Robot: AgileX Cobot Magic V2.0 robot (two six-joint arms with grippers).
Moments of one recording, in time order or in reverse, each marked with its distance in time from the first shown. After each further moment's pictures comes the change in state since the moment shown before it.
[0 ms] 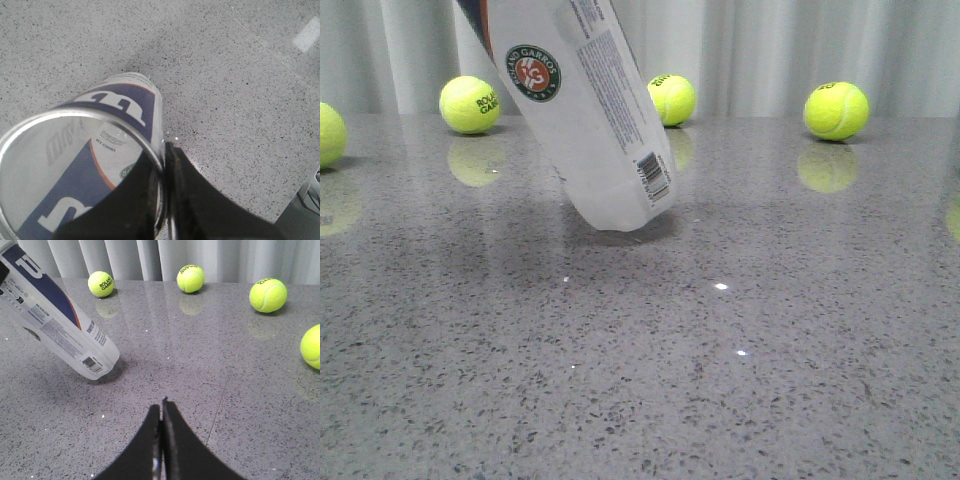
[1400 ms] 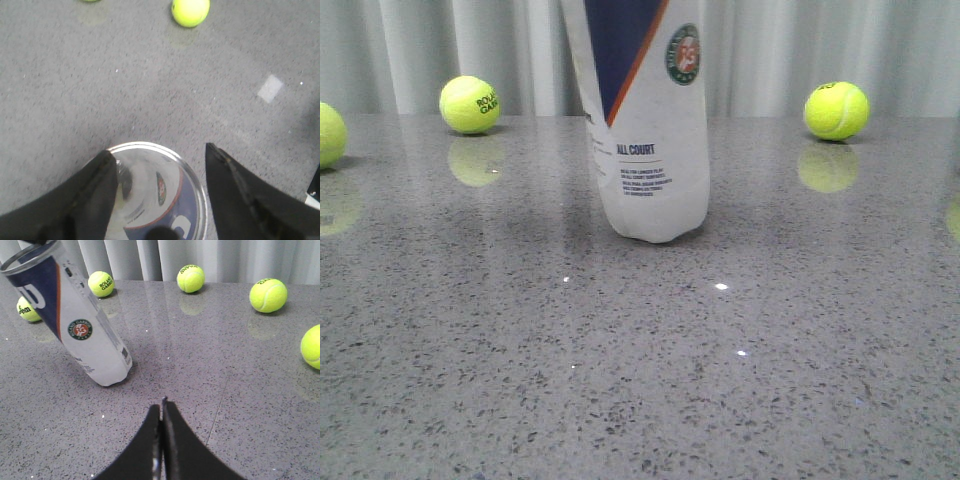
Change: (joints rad) left arm 0.000 0.117 -0.156 -0.159 -0.147 0.064; right arm 0.000 0.000 0.000 0.000 0.000 0.000
